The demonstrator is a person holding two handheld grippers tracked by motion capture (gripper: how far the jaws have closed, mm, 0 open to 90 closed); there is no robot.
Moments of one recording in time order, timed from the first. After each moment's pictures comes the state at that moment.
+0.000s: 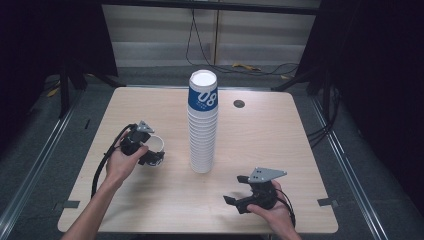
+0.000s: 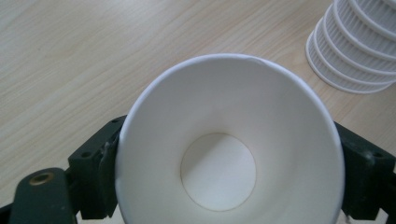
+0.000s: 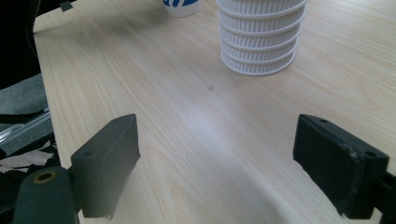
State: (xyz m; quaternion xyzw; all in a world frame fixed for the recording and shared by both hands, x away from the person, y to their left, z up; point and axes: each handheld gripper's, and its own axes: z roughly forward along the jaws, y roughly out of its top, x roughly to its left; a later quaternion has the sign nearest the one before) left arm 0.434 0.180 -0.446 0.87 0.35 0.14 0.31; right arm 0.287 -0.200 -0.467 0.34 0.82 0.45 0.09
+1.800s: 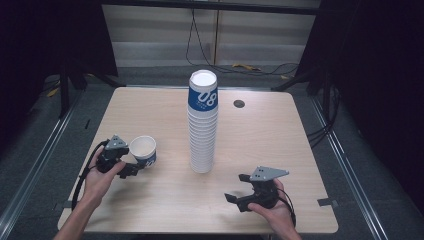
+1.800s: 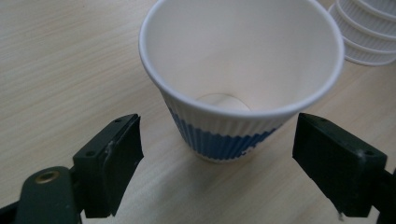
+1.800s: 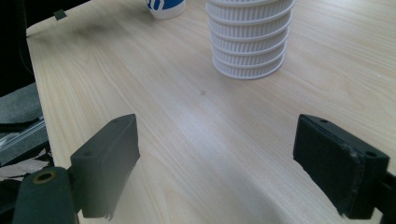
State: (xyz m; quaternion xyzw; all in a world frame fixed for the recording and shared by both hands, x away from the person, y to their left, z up) left arm 0.393 0.243 -0.469 0.83 0.39 0.15 0.38; right arm 0.288 -0.203 -0.465 0.35 0.81 0.46 0.10
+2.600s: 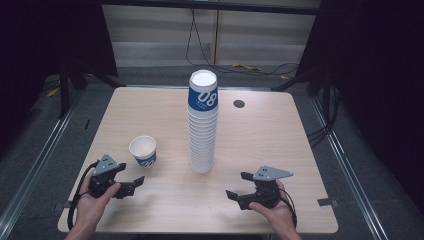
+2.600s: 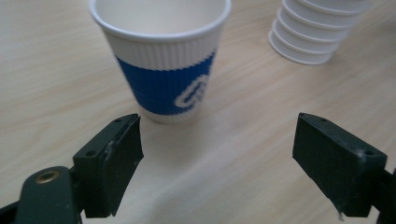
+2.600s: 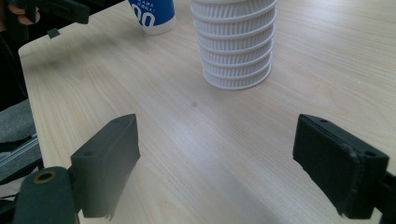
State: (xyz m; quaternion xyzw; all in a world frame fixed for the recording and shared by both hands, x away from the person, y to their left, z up) left arm 0.326 0.242 -0.472 0.79 0.40 0.14 0.43; right arm 0.287 -0.206 -0.465 0.36 0.79 0.48 0.11
